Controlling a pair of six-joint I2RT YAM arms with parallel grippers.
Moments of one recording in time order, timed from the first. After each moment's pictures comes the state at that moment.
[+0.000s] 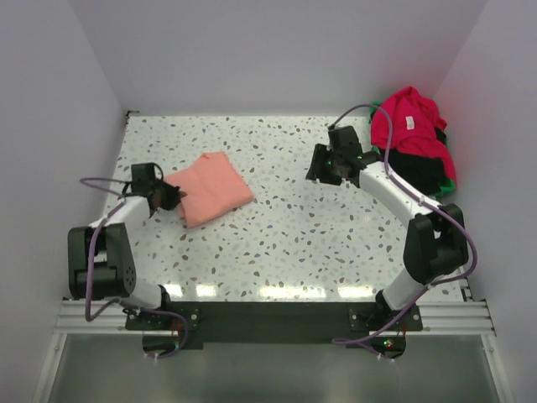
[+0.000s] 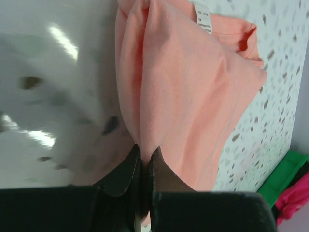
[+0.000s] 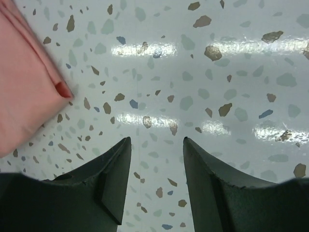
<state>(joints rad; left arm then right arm) 0.08 1.52 0.79 -0.13 0.12 -1.02 0.37 1.64 1.28 -0.49 -0.03 0.53</state>
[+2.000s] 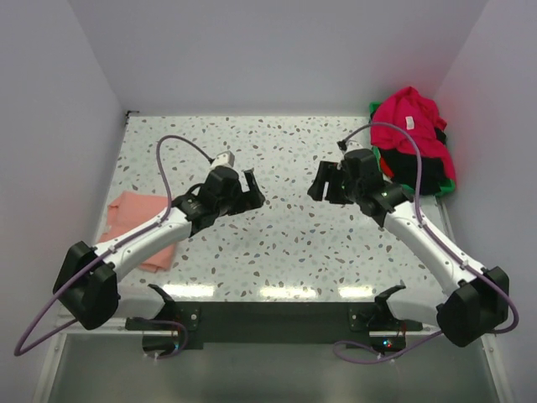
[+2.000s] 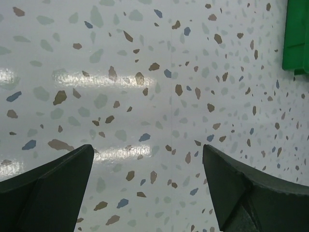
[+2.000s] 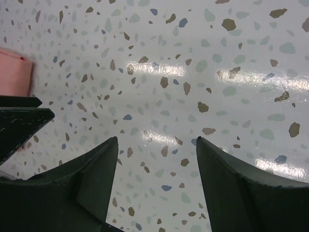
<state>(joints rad) -0.65 1.31 0.90 -0.29 -0.19 -0.80 0.45 1.23 1.04 -0.49 -0.04 0.50</state>
